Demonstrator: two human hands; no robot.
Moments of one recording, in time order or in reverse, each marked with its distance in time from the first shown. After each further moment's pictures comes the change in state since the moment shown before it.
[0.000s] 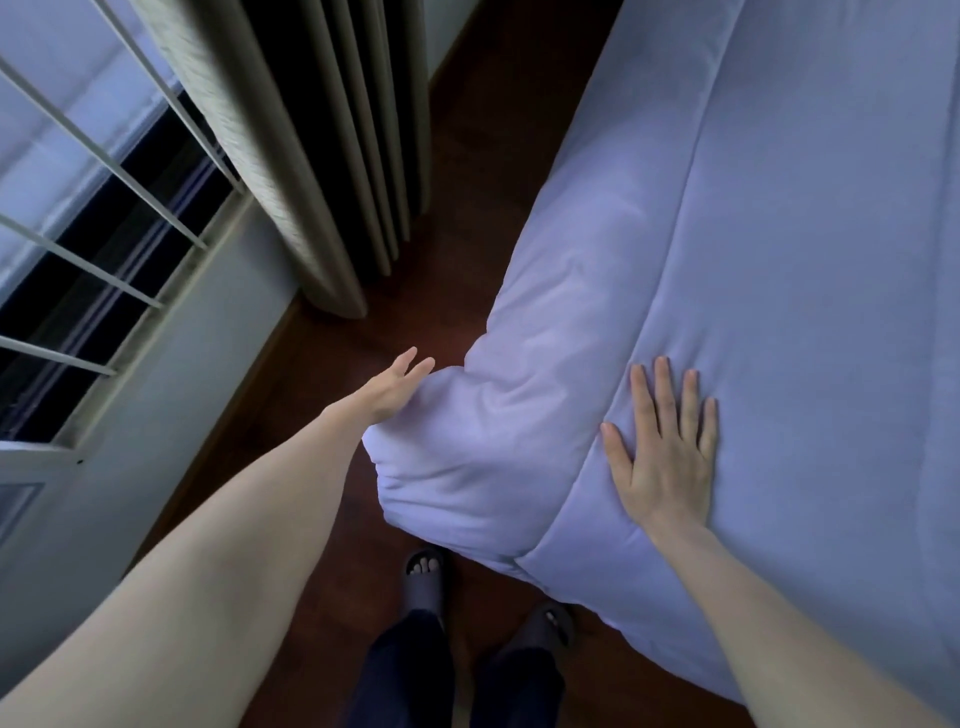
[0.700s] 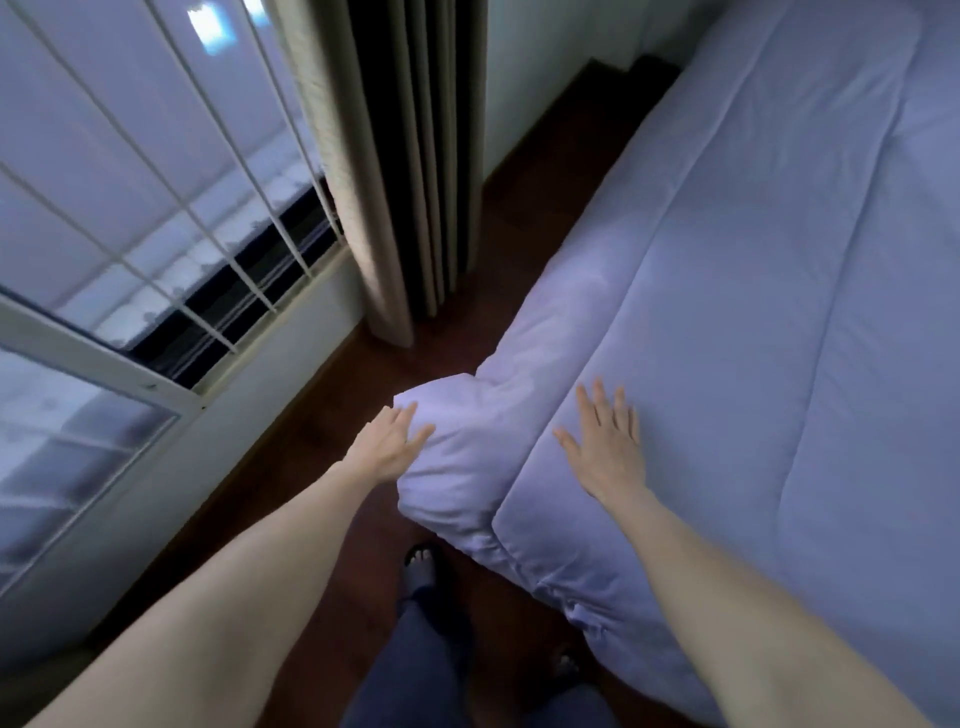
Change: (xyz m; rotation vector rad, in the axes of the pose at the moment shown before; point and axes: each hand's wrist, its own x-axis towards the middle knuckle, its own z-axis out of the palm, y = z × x) left_hand -0.219 -0.003 0.058 0.377 0.342 0.082; right_hand -0.021 0.011 -0.099 0.138 -0.321 -0.213
